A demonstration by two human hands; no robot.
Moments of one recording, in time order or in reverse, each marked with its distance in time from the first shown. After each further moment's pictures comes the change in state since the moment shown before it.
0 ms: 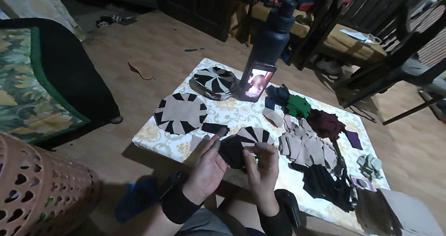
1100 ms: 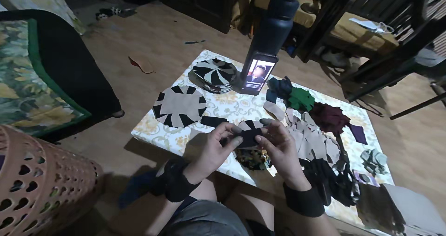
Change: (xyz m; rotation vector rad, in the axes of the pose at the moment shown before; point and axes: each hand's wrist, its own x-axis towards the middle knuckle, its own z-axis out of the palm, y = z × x) left_hand 0.023 0.003 -0.005 1.065 -0.213 0.531; right_hand 0.050 0.004 -0.057 0.090 -0.328 0.375
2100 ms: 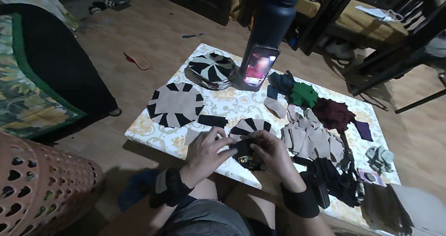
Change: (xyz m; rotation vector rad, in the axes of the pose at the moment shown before) left_hand -0.015 -0.042 -0.007 0.608 -0.053 0.169; right_hand -0.004 0.023 -0.003 -0.324 -0.158 0.177
